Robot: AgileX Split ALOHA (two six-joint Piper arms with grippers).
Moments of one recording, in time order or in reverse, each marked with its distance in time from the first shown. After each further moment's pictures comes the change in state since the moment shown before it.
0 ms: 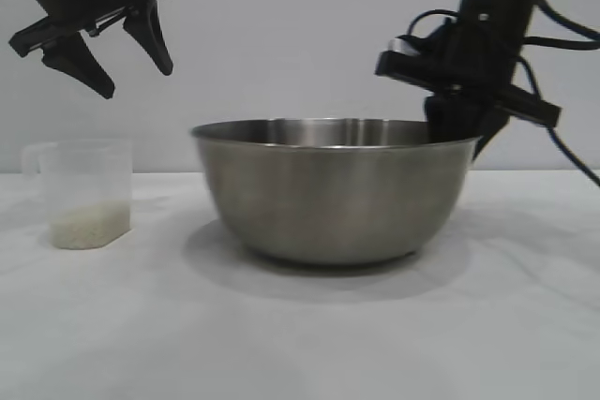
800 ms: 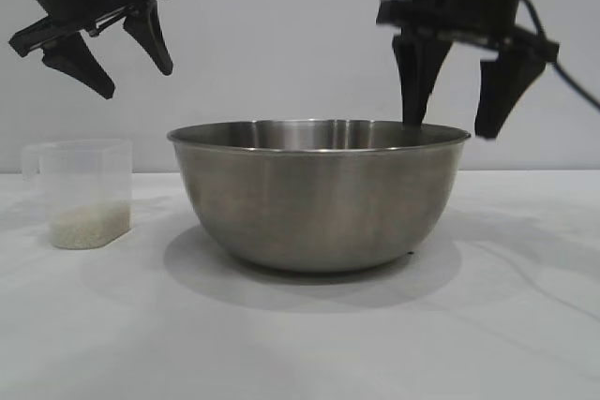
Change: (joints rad) left arm 0.000 0.000 0.000 0.000 0.000 0.000; right arm 0.013 -0.177 0.000 -0.184 0.010 0.002
